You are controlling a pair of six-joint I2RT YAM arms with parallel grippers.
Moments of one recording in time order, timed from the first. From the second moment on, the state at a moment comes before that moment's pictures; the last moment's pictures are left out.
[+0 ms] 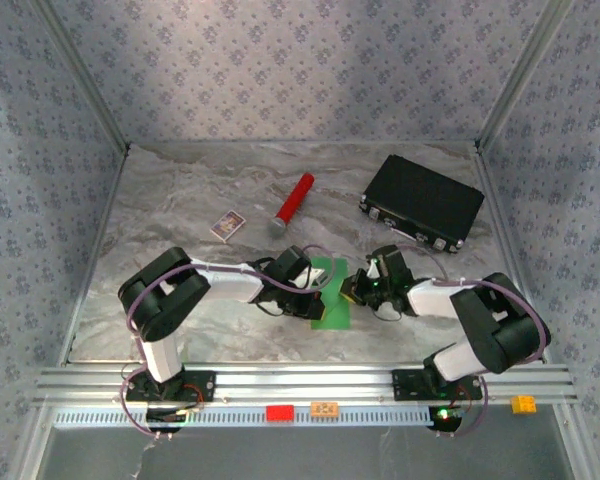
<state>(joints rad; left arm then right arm) -0.92 1.79 0.85 -0.08 0.56 -0.63 0.44 1.46 0.38 0.22 -0.48 1.00</state>
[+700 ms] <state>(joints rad) -0.88 1.83 0.94 -0.21 0.54 -0.57 0.55 1.40 0.43 0.17 -0.43 0.99</state>
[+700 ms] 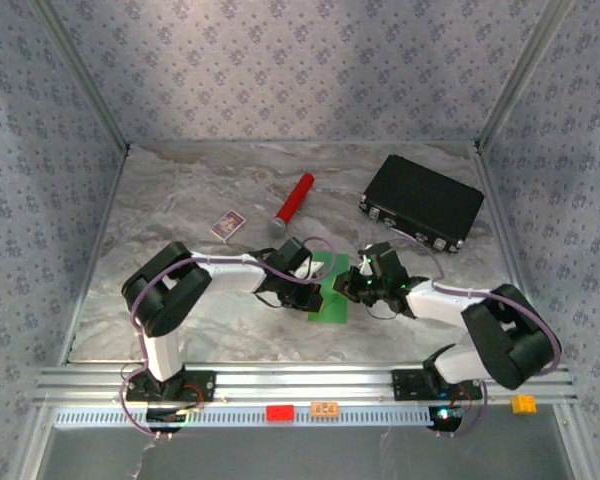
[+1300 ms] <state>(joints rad) -0.88 1.83 0.94 -0.18 0.52 -0.57 0.41 1.47 0.41 0.19 -0.46 0.98</state>
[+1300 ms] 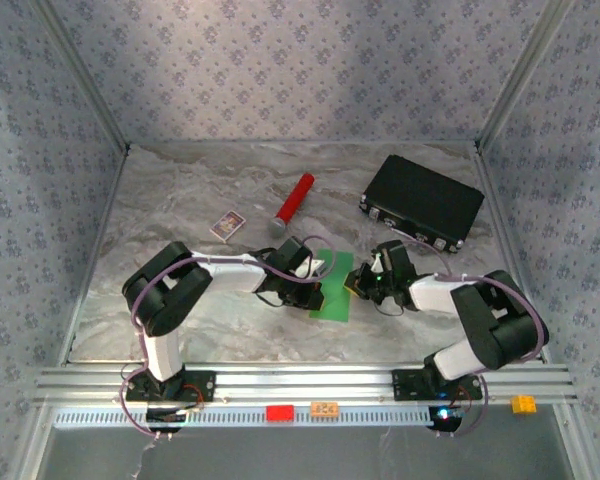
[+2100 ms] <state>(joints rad) -0.88 1.83 0.96 -0.19 0.53 -0.59 0.53 1.49 0.43 0.20 -0.41 0.99</state>
